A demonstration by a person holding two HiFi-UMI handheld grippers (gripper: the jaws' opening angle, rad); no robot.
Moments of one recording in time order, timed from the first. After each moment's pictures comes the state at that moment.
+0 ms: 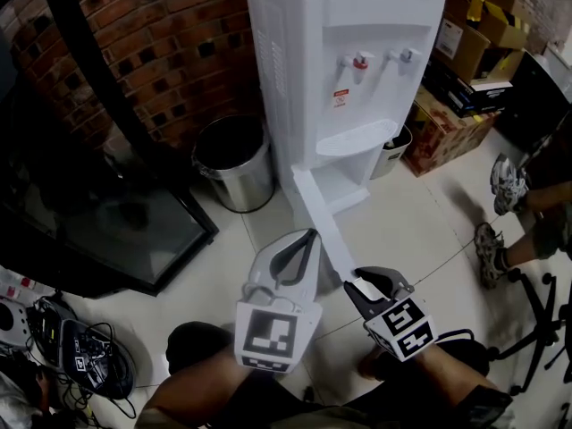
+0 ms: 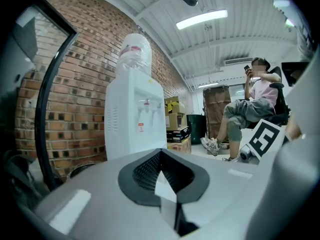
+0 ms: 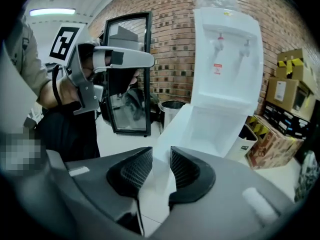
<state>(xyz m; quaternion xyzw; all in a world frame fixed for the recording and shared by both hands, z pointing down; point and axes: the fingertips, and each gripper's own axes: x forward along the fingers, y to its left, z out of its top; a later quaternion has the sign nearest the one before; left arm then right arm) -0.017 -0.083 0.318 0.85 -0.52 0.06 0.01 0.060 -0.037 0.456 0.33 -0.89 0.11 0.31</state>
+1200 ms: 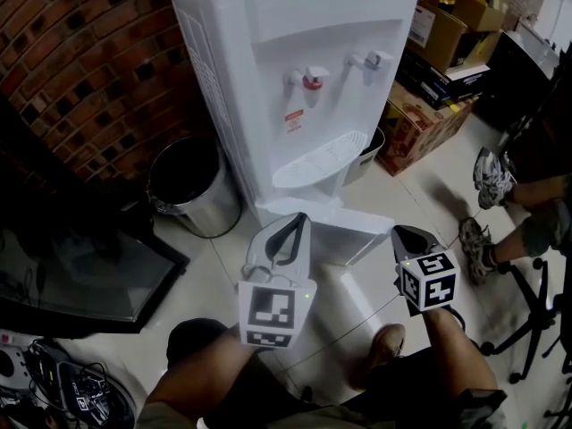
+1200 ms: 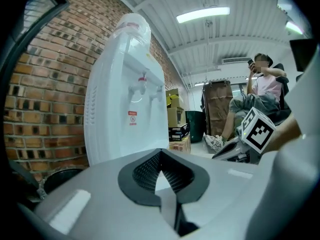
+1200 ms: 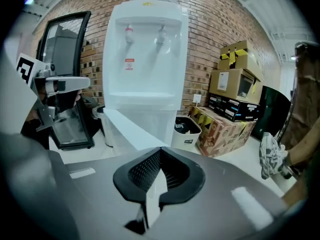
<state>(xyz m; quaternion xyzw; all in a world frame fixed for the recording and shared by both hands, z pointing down) 0.036 -0.206 0.359 0.87 -0.49 0.07 0.01 0.233 -0.198 0.462 0.56 -0.76 0.15 0.28</state>
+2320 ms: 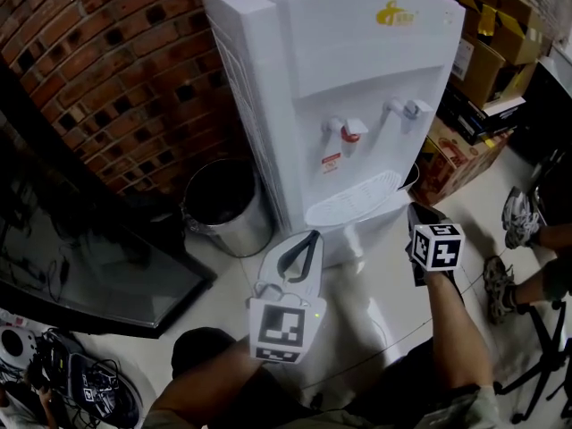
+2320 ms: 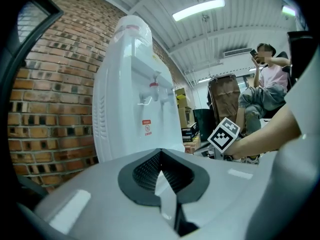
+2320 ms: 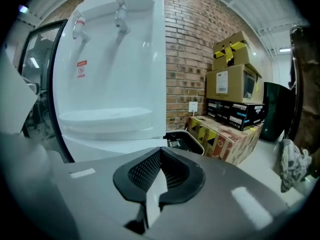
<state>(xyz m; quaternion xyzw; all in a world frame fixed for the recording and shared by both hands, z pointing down) 0.011 -0.236 0.337 0.85 -0.53 0.09 -0.02 0.240 -0.355 0.467 0.59 -0.77 0.15 0.21</state>
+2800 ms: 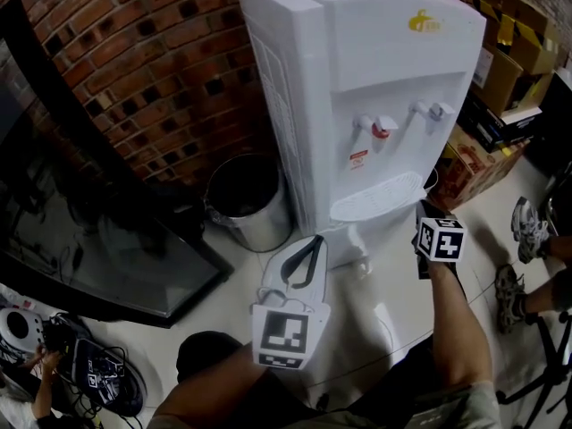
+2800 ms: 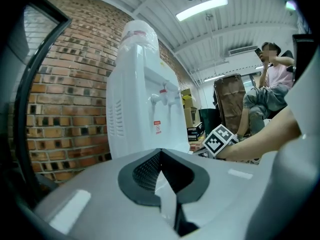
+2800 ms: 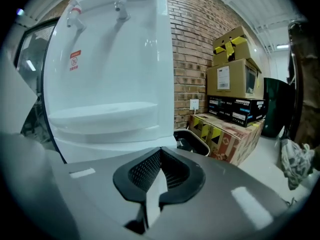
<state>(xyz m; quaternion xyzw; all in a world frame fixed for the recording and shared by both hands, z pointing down) -0.022 -0.211 0.328 0.83 -0.56 0.08 -0.01 0.222 -0.375 0.482 0.60 -0.76 0.16 0.20</state>
